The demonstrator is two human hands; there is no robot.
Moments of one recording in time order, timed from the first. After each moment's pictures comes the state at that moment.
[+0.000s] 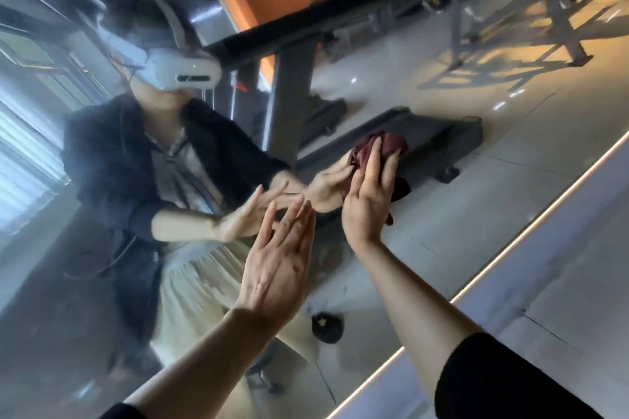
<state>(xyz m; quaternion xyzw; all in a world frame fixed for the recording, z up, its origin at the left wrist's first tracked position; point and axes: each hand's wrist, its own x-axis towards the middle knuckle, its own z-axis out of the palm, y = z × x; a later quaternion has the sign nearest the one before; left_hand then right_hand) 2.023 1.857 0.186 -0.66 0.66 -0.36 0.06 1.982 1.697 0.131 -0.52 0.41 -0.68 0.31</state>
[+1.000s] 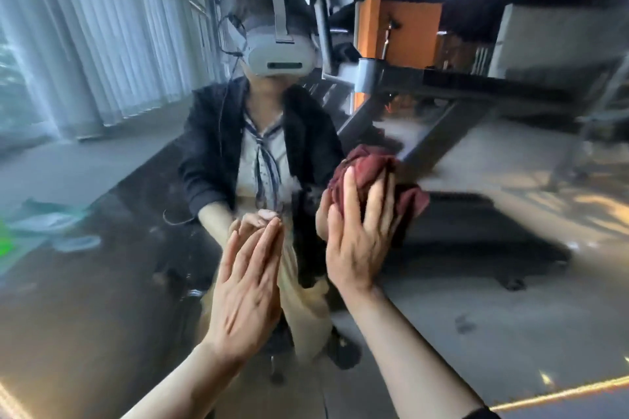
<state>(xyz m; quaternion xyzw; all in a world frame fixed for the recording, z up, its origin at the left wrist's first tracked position) 2.206 2.194 0.174 -0.76 0.45 -0.42 -0.18 2.154 2.024 0.202 -0.74 0.16 -0.65 0.03</state>
